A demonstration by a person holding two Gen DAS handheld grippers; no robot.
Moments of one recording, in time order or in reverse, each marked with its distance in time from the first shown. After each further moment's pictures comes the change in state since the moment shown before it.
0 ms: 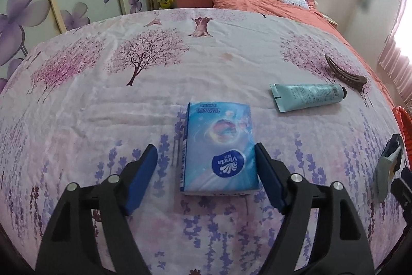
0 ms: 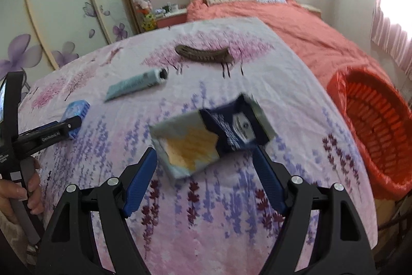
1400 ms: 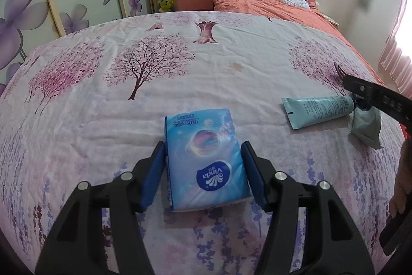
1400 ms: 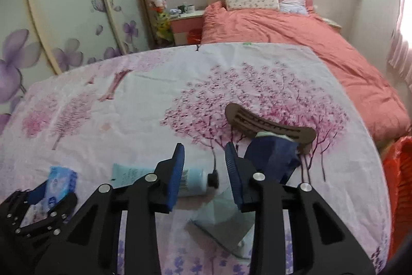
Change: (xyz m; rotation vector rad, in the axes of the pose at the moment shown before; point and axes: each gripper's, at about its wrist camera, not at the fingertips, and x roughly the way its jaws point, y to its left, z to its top) left arm 0.011 0.009 0.015 0.002 -0.006 0.002; right arm 0.087 0.066 0.101 -0.092 -0.018 0.045
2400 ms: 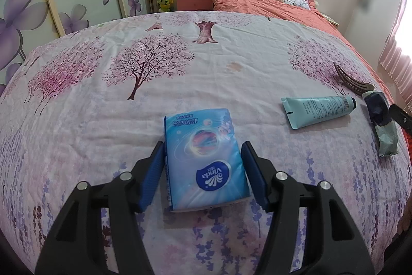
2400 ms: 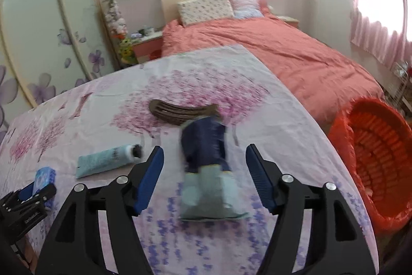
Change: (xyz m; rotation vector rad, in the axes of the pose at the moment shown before) left arm 0.000 0.000 0.000 0.002 0.001 0.000; right arm -0.048 -0.070 -0.037 0.184 -0.098 -0.170
